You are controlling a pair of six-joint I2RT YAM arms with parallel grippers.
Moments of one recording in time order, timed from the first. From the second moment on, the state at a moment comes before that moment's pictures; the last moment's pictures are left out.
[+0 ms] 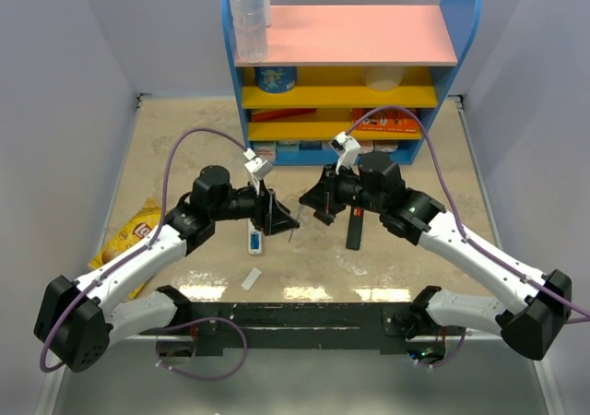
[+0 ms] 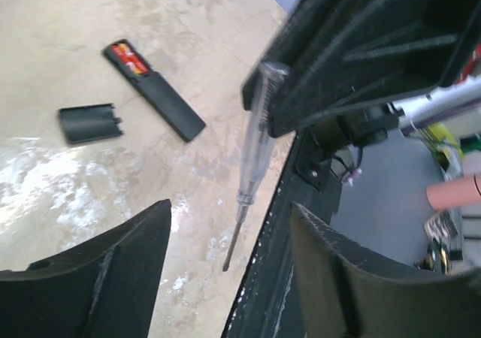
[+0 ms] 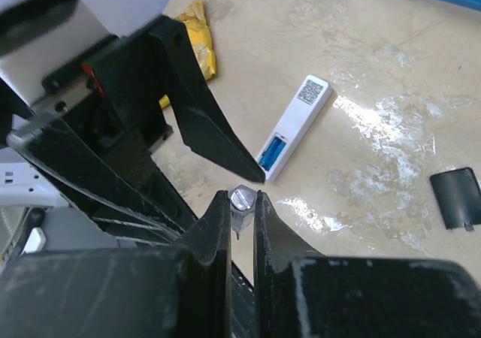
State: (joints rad) left arm -0.59 1.08 0.68 0.07 0.70 -0.41; right arm 0.76 1.12 1.01 -0.28 -0.23 0.53
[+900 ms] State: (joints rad) left arm -0.07 1.33 0.68 -0.18 0.58 -0.49; right arm 0.99 1.35 0.85 0.29 0.26 0.51
